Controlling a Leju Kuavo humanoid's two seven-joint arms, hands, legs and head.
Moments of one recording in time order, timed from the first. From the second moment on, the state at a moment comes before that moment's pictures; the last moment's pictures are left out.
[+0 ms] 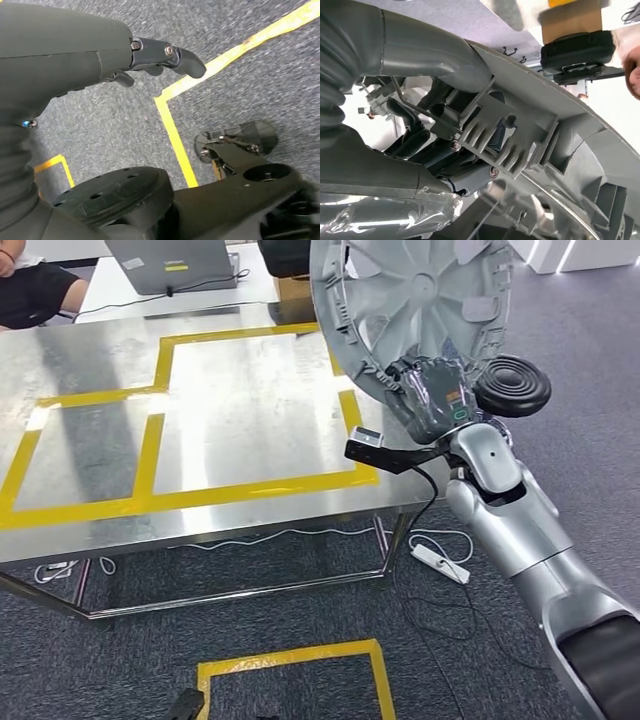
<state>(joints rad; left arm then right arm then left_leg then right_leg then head) -0.14 -0.13 0.89 -0.21 -1.23 0.00 -0.05 -0.84 -0.21 0.58 -1.06 1.03 -0.27 -0.13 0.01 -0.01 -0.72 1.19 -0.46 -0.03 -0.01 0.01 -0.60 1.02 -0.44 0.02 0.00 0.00</state>
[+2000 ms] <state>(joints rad) -0.18 -0.16 0.86 -0.21 -1.33 -0.05 -0.02 -1.03 0.16 0.74 -0.43 1.26 -0.26 -0.12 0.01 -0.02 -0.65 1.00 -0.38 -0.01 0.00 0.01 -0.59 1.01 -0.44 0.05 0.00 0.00</state>
